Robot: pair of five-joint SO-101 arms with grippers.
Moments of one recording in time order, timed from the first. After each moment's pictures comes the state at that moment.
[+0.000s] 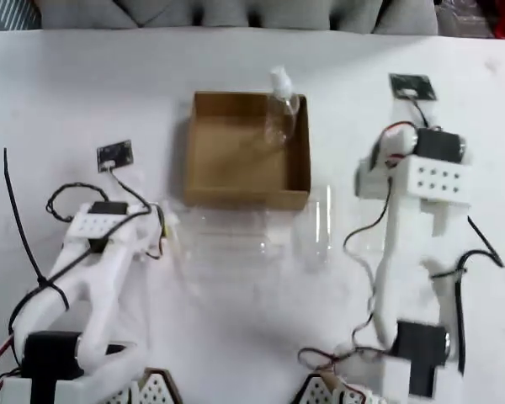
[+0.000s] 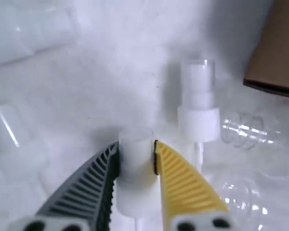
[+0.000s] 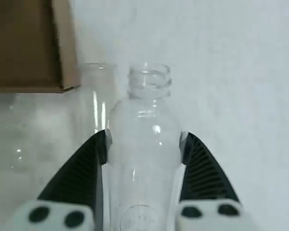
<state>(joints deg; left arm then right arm) -3.8 -14.5 52.9 48.3 20.6 3.3 -13.0 5.5 85.8 9.4</state>
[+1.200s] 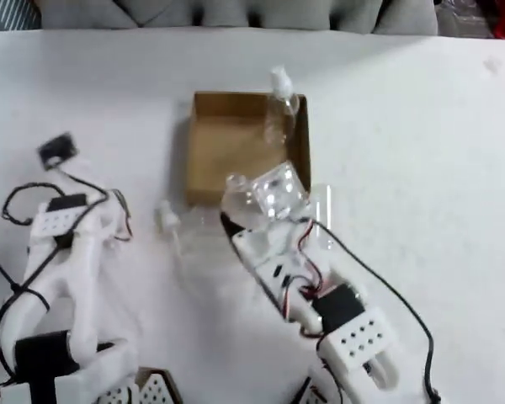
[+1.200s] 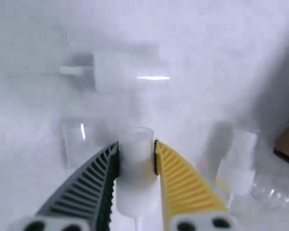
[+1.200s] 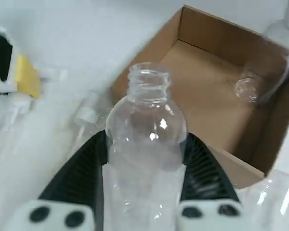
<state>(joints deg) -16.3 -14.5 48.4 48.3 24.3 -35.0 -64.0 70.4 30.7 1.9</state>
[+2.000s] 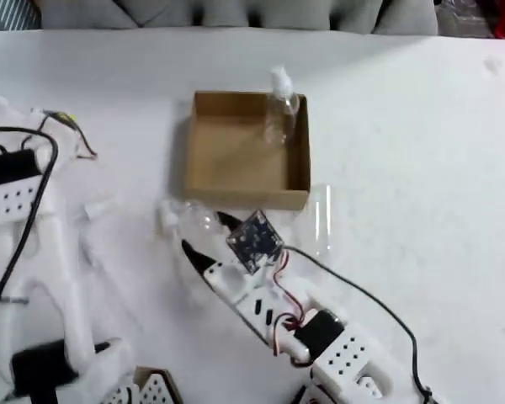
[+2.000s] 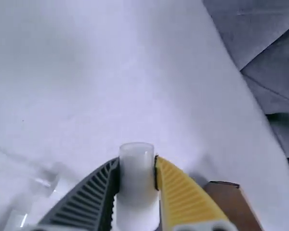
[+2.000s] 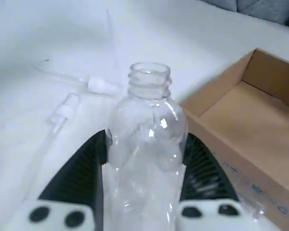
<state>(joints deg) -21.4 -17.3 18.9 54.0 48.0 -47.0 -66.9 85.9 7.7 1.9</state>
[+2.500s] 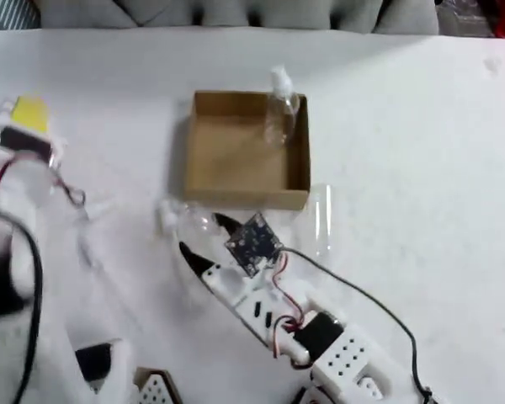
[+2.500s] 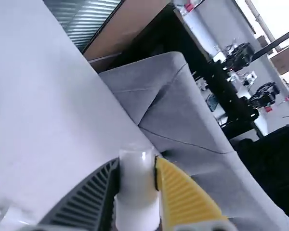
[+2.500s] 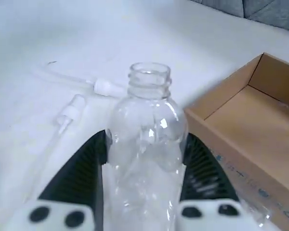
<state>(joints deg) -19.6 -50.2 17.0 61.4 49.2 -48.2 -66.9 86.6 6.6 1.9</state>
